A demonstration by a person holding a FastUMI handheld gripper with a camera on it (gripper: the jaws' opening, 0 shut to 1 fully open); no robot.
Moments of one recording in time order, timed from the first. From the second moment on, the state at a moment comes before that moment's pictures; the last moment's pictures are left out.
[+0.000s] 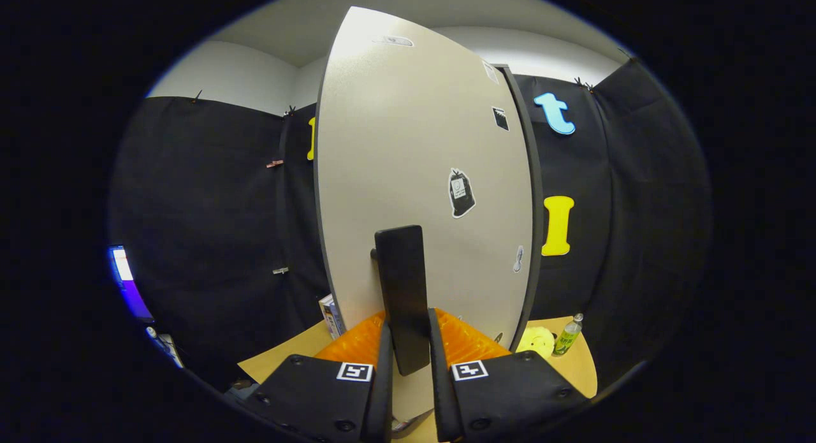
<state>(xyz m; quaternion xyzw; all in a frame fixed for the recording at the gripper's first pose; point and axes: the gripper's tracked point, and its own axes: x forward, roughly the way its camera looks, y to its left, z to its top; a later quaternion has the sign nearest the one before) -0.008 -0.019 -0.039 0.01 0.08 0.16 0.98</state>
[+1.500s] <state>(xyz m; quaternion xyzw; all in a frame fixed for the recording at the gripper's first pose) -0.044 -0.090 -0.005 0.01 0.01 0.02 1.00</state>
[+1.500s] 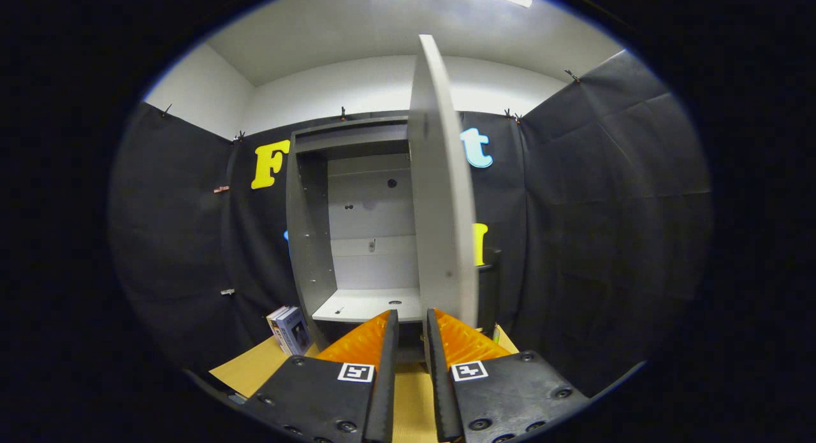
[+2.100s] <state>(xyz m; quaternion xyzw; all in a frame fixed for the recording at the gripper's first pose) -0.018 -0.029 -0.065 0.01 0.06 0.07 1.00</state>
